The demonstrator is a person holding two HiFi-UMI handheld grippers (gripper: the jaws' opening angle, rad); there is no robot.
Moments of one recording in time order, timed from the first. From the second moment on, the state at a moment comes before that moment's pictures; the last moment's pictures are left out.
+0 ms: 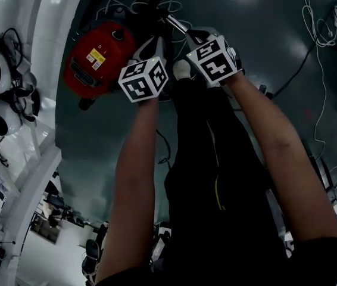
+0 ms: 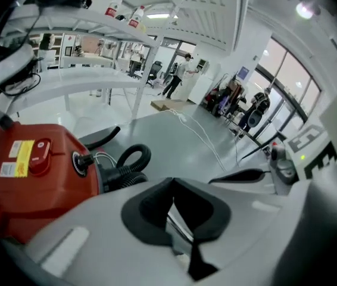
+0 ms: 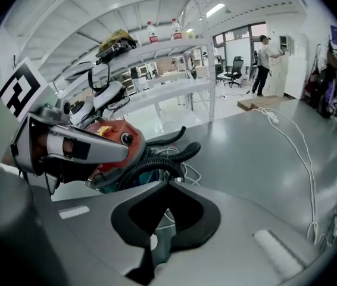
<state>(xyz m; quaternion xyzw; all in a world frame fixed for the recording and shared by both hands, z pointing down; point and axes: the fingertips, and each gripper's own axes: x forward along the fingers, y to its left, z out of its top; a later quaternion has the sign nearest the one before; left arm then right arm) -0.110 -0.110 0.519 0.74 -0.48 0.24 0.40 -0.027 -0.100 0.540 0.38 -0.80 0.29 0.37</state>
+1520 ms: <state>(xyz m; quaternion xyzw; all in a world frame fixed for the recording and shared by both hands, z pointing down) -0.136 -0.118 0.471 0.74 -0.54 0.23 0.34 -0.043 -0.113 0.476 0.45 -0.80 0.32 0.25</state>
